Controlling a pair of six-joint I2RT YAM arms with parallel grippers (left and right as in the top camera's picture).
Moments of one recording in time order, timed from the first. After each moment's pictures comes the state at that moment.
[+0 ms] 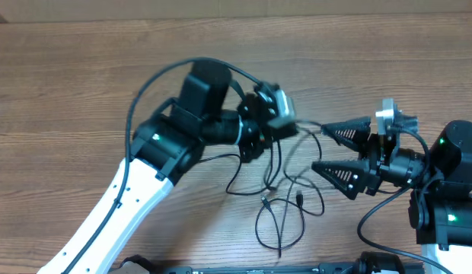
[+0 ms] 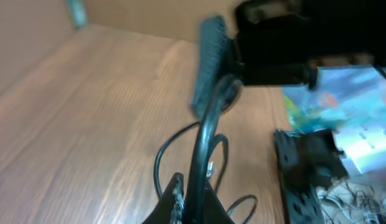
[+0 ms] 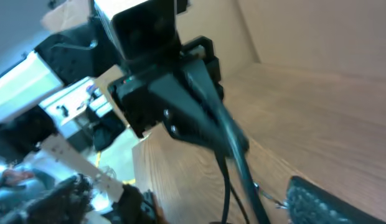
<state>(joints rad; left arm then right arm) -0.57 1.37 1.38 -0.57 0.80 0.29 -0.10 0.83 0.89 -0.36 -1.33 0.17</state>
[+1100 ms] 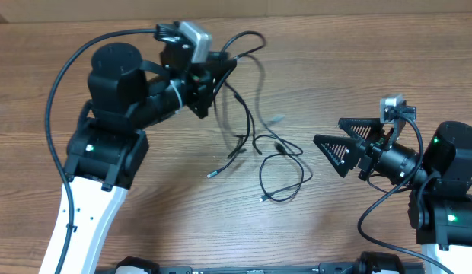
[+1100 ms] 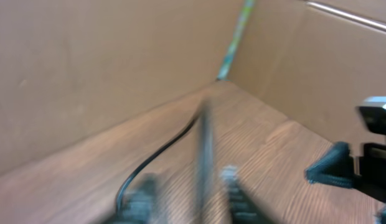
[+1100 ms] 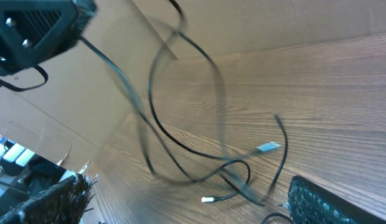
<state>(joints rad) -0.26 1.25 1.38 -0.40 0.59 -0.08 -0.10 0.83 0.89 -0.51 -0.97 0.22</state>
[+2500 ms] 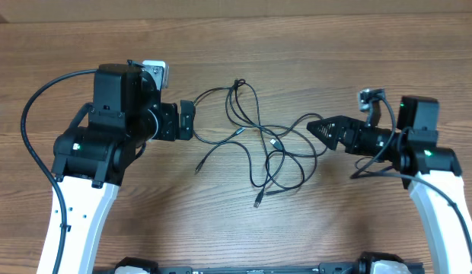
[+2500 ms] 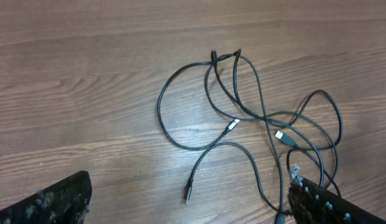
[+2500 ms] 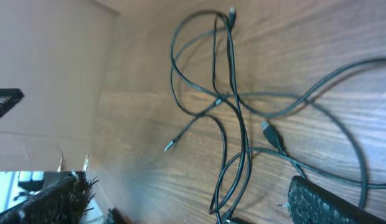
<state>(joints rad) -0.19 1.24 1.39 -1.00 0.11 -0.13 -0.09 1.25 0.89 -0.59 -0.89 0.22</state>
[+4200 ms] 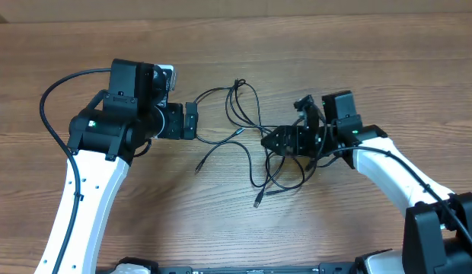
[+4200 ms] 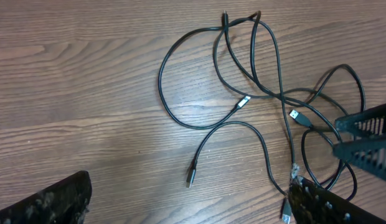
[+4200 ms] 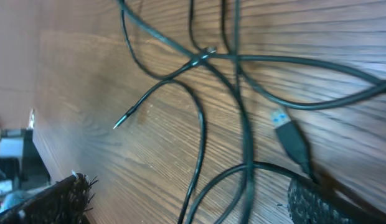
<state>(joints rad) -0.19 1.35 1.39 -1.04 0.11 -0.13 0.25 1.58 0.89 -0.37 -0.68 0.26</state>
